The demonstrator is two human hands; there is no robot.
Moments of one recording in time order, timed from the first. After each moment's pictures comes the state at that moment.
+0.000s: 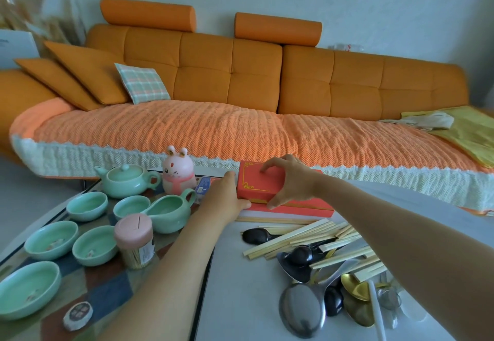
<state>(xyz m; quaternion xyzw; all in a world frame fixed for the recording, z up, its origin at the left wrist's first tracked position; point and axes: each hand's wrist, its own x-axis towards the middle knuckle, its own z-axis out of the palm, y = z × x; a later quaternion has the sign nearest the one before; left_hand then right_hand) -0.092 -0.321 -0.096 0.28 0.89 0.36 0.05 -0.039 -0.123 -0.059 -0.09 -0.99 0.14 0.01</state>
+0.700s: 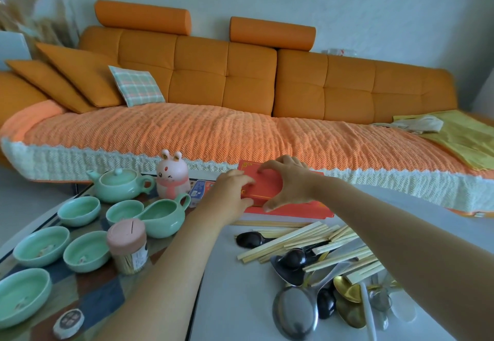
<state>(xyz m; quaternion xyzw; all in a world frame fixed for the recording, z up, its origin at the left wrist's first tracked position) -0.094 -0.313 -0.089 0.40 0.85 0.33 -0.01 -0.026 -0.121 -0.050 -0.08 -0.99 0.06 0.00</state>
